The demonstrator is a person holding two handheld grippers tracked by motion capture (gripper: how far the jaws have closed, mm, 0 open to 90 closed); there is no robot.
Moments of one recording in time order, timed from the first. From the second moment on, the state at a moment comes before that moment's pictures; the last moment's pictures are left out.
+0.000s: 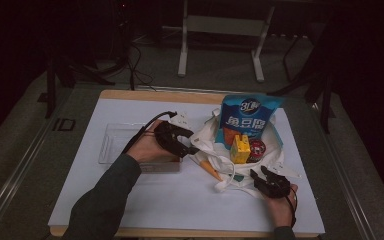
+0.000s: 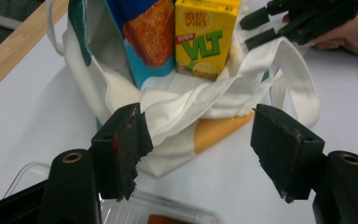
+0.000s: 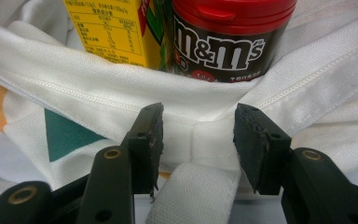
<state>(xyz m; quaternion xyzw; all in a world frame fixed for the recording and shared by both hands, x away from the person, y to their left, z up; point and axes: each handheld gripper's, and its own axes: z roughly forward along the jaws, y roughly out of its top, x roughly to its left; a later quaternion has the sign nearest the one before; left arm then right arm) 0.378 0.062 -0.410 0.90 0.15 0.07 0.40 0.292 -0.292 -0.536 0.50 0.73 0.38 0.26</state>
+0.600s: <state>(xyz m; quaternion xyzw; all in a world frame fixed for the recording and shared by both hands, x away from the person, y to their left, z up) 0.380 0.029 -0.408 0.90 0.14 0.08 0.40 0.292 -0.292 -0.536 0.50 0.73 0.38 0.26</state>
